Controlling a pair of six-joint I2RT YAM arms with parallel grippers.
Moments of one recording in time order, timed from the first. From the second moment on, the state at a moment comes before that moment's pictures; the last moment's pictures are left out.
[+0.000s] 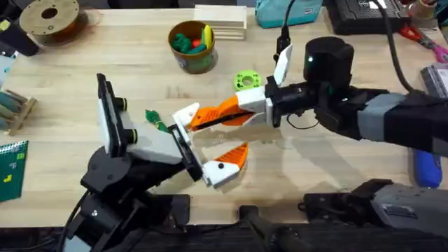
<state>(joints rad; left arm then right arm) -0.51 0.01 0.01 -0.06 0.57 -0.22 0.47 1.41 0.55 0.40 -1.18 1.26</state>
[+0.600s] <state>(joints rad) -0.51 0.01 0.01 -0.06 0.57 -0.24 0.47 1.45 0.56 0.40 -1.18 1.27</state>
